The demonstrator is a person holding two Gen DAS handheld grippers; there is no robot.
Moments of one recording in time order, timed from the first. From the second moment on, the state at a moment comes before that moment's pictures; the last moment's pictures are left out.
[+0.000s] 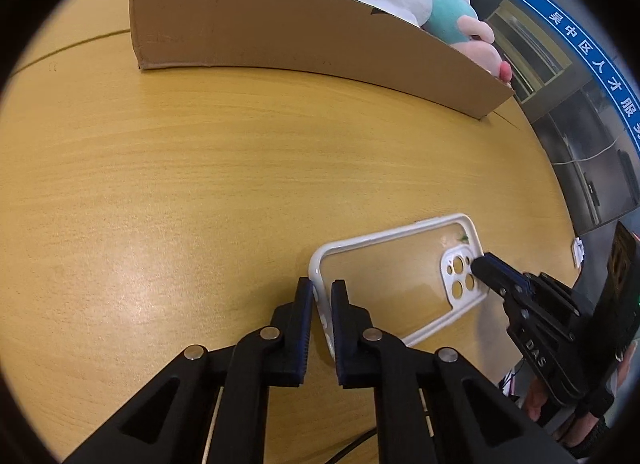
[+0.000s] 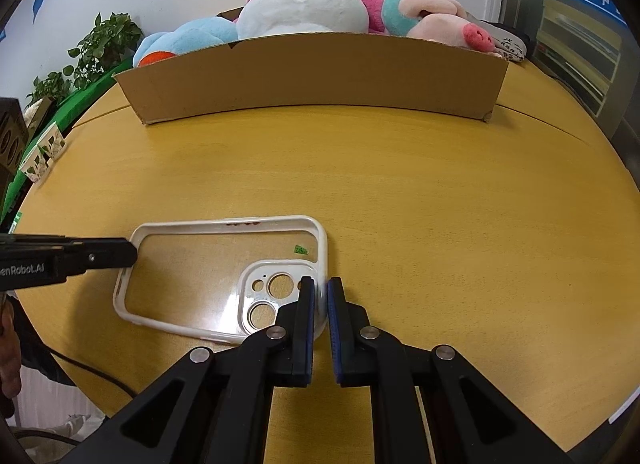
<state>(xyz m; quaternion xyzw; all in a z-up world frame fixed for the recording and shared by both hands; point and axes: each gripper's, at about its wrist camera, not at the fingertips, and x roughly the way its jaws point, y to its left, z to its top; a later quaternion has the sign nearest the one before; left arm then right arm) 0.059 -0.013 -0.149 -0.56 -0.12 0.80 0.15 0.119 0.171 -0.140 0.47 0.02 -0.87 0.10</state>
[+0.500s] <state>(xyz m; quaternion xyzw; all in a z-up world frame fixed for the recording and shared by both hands) 0.036 -0.025 -0.118 -0.53 -0.10 0.83 0.16 0.103 0.181 -0.129 0.48 -0.03 -0.86 0.14</state>
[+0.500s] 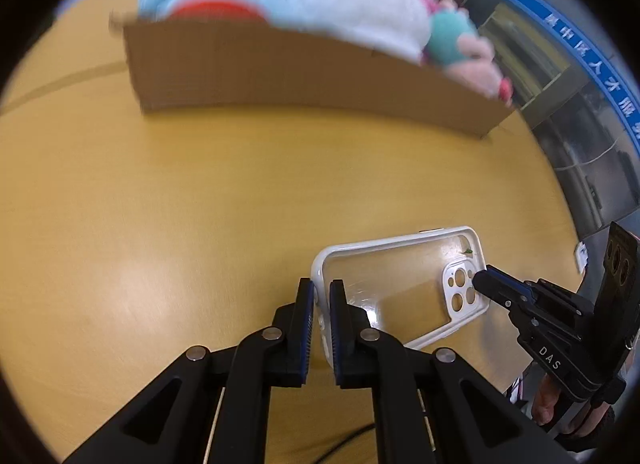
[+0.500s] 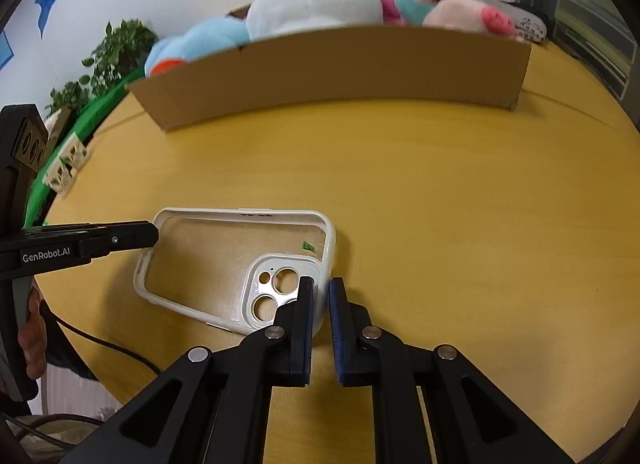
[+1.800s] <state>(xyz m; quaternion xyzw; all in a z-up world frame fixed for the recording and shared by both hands) -0.211 -0.053 0.020 -0.37 -0.10 0.91 0.16 -0.162 0.195 0.020 0.31 0.01 -0.94 0.12</state>
